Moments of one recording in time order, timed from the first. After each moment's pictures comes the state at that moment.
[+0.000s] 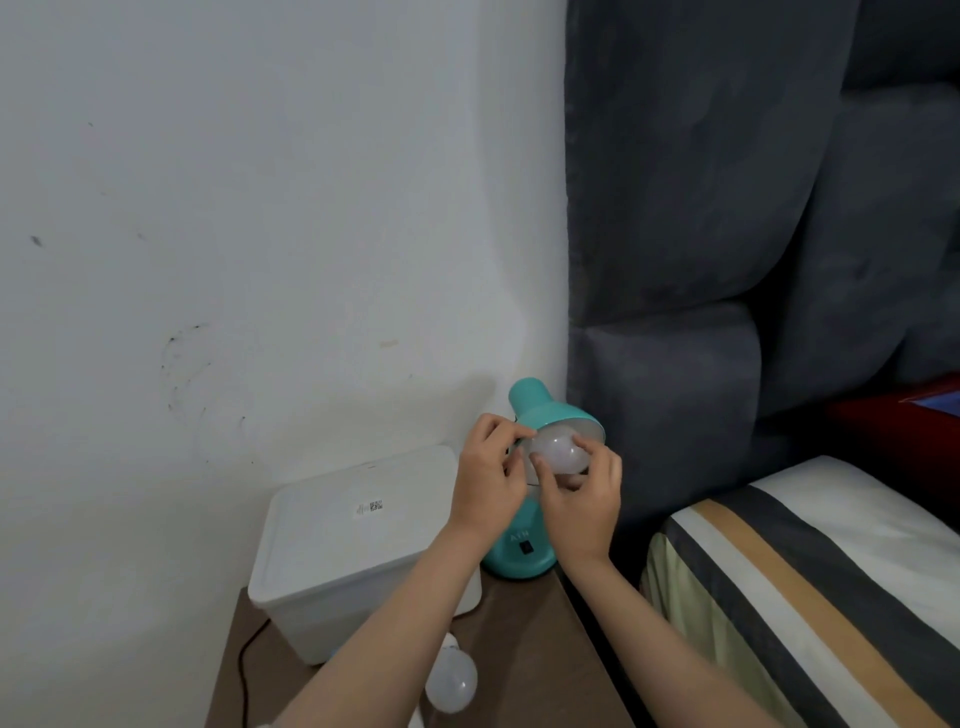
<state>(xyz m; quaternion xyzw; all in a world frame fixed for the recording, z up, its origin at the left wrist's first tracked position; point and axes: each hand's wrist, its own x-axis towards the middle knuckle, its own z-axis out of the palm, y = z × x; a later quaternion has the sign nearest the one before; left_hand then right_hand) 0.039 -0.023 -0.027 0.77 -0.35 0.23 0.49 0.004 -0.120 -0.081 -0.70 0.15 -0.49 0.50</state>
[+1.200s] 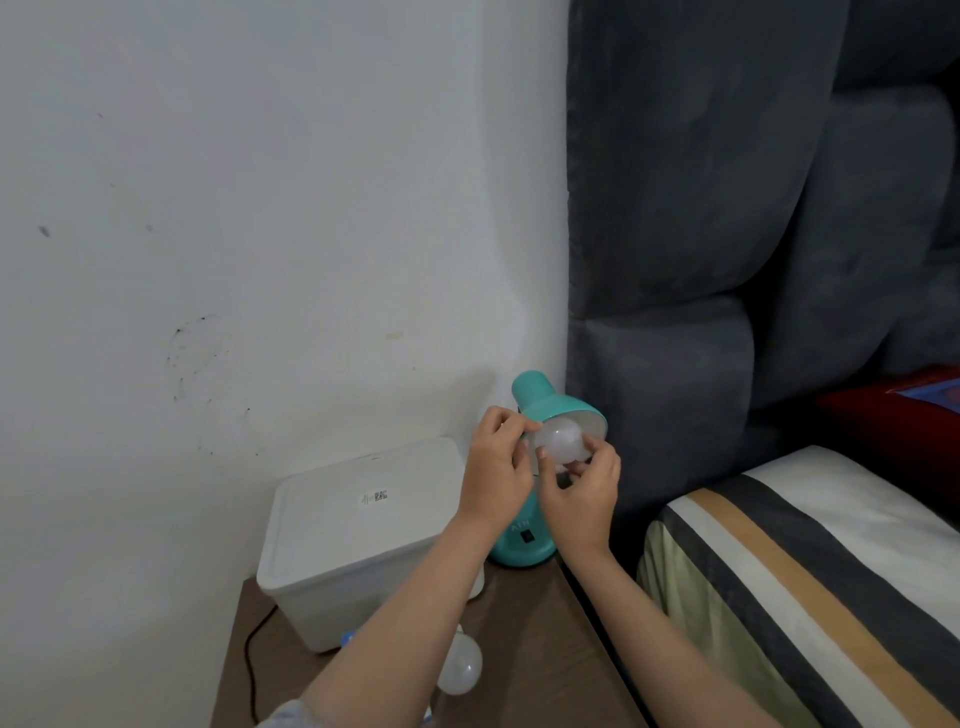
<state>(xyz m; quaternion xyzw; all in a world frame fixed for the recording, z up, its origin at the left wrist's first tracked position) 0.036 -0.023 -0.028 0.78 -0.36 0.23 0.46 -0.001 -0.113 -0.084 -0.69 0.16 -0.46 0.53</state>
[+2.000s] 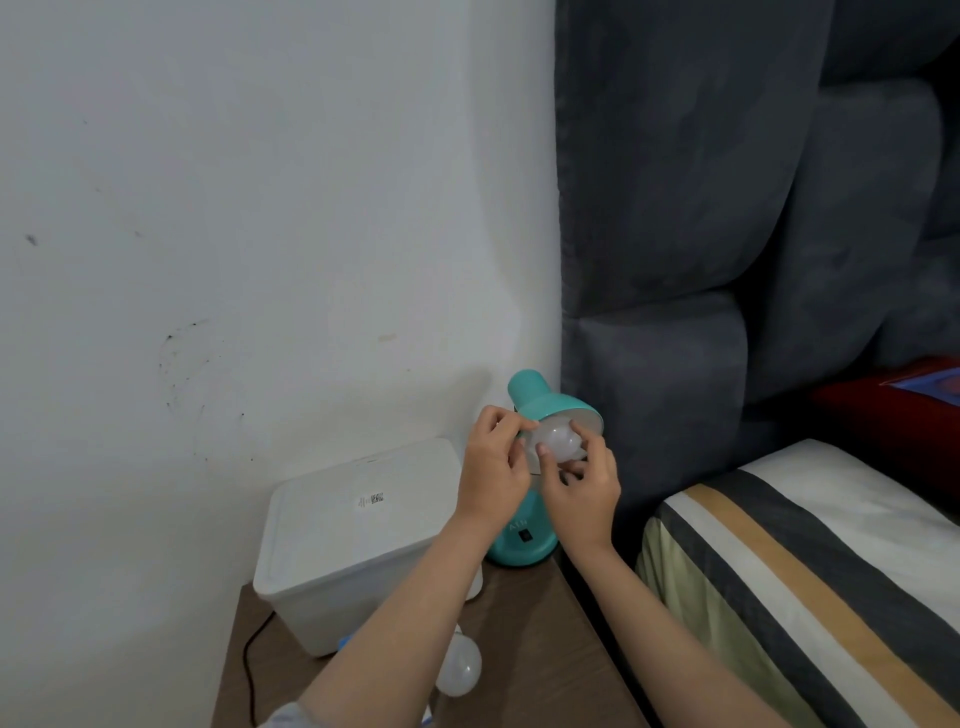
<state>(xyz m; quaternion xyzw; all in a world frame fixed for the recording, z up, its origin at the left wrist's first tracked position) 0.037 -0.025 -0.029 0.78 -0.36 0.23 0.47 -0.001 -0.121 -0.086 -0.69 0.15 -0.47 0.52</state>
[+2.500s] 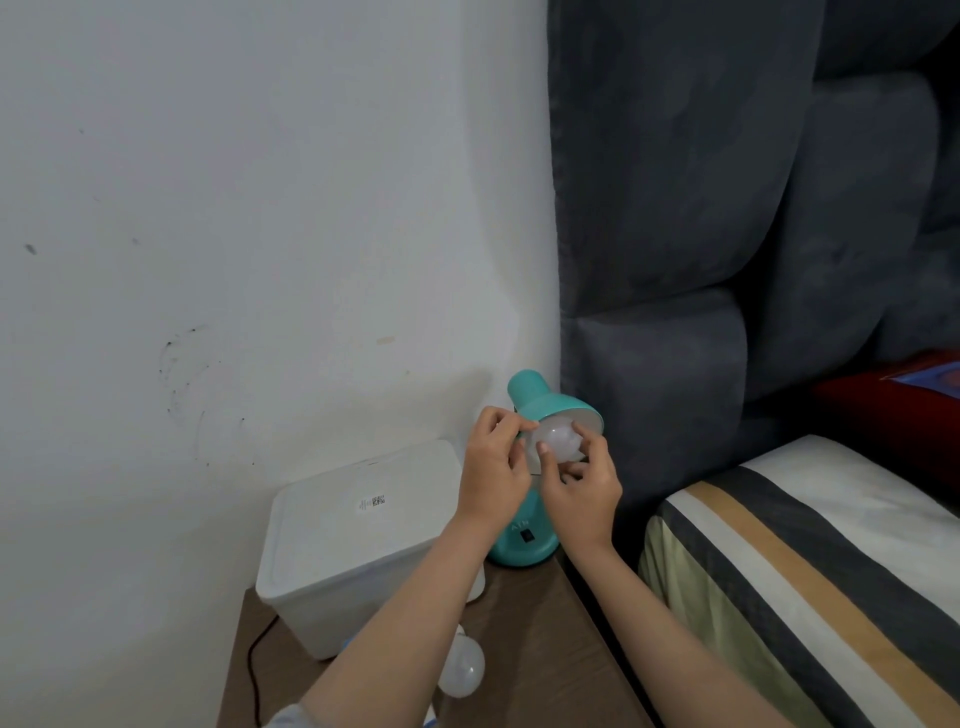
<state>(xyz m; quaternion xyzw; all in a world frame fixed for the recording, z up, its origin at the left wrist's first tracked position) 0.034 -0.026 -0.027 0.77 -0.36 0.23 0.46 -0.001 -0.121 -0.085 -0.69 0.16 -0.47 0.53</state>
